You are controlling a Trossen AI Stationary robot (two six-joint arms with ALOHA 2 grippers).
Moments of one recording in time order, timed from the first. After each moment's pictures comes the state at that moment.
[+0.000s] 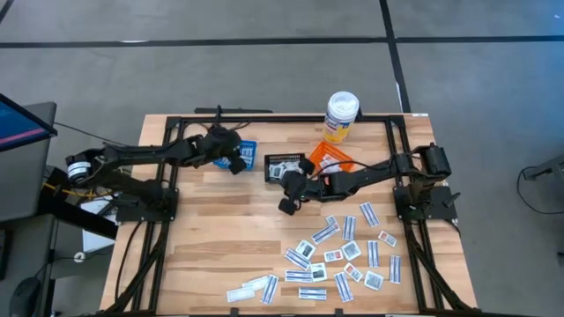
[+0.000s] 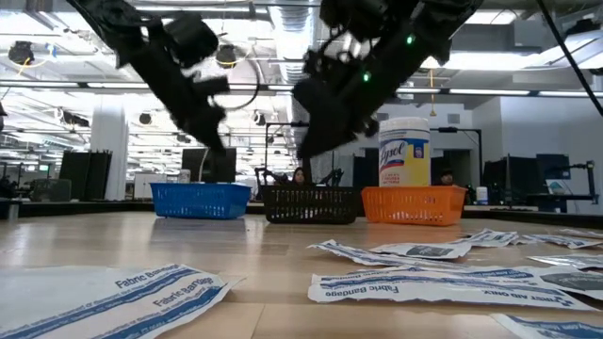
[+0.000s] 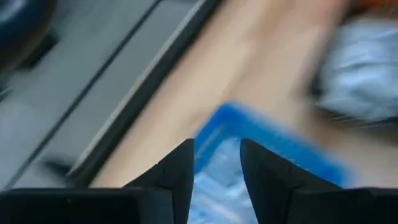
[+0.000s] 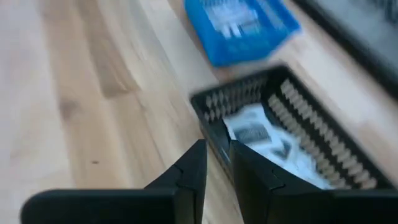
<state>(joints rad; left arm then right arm) 0.38 1.10 0.67 -0.13 -0.36 0.15 0.09 1.81 1.09 -0.03 0.49 0.24</state>
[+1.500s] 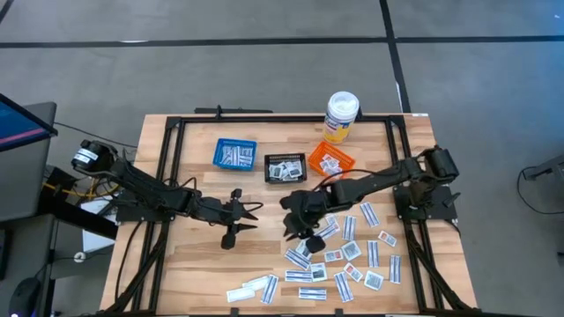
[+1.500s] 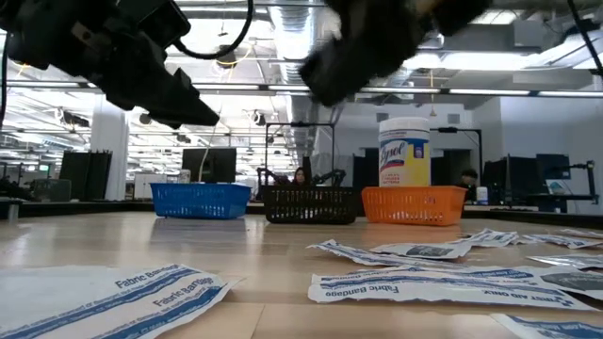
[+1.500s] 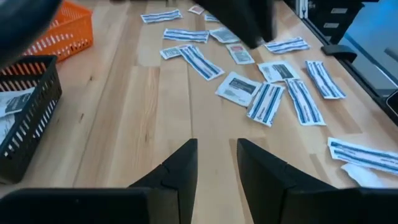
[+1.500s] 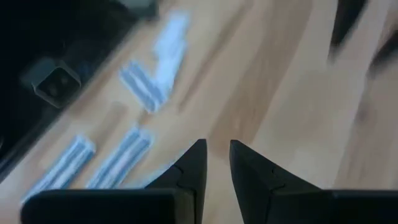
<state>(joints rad) -0.37 1.16 0.43 0.43 -0.22 -0.11 0.21 1.77 1.18 -0.19 -0.31 -0.18</state>
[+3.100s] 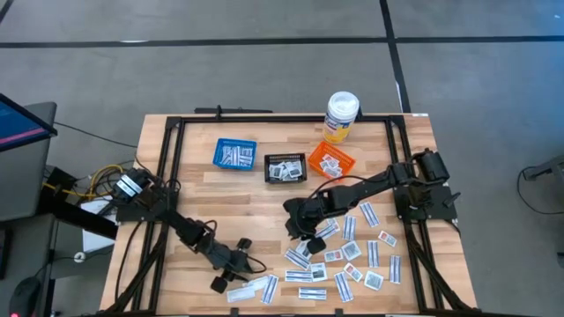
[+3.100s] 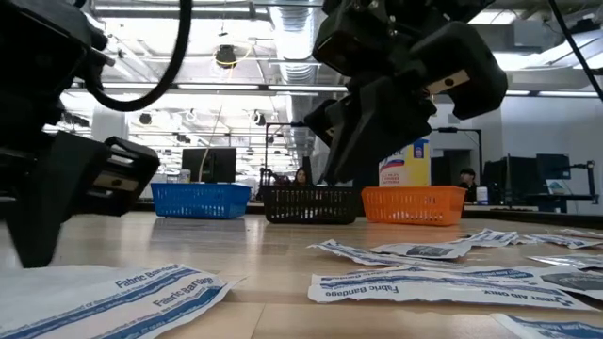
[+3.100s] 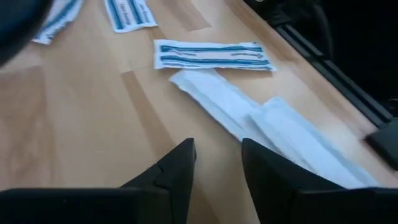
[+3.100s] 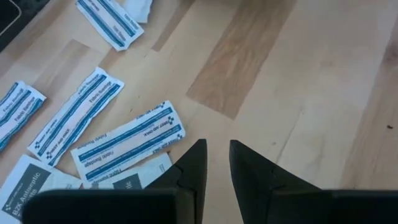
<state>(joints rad) -0.66 1.70 0.55 0.69 -0.06 -0.14 0.21 1.86 1.10 -0.15 -0.24 -0.22</state>
